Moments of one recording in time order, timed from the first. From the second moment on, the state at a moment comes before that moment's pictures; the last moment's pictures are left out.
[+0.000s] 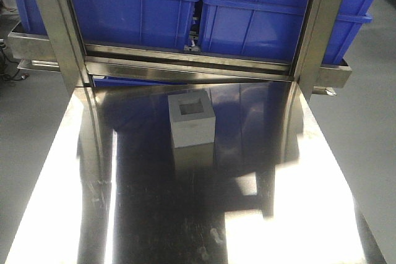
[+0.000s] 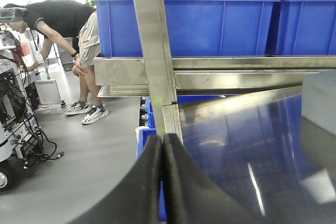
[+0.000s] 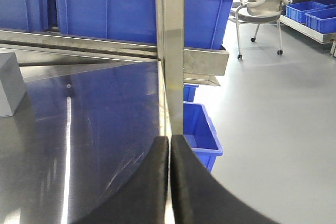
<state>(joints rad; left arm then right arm) 0.03 -0.02 0.03 0.05 0.09 0.01 -0.05 -0.02 0.03 0.01 0.22 0.01</state>
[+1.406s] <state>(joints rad) 0.03 -0.02 0.02 0.05 0.08 0.00 -0.05 -0.02 0.03 0.01 0.22 0.01</state>
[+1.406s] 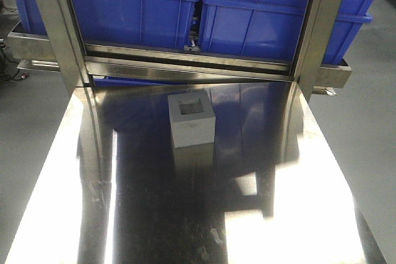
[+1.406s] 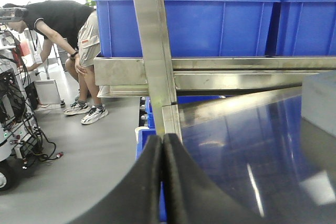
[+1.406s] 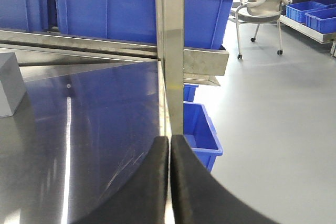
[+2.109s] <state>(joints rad) 0.03 0.61 -0.65 0.05 0.49 -0.01 -0.05 -0.02 0.03 0.01 0.22 0.01</state>
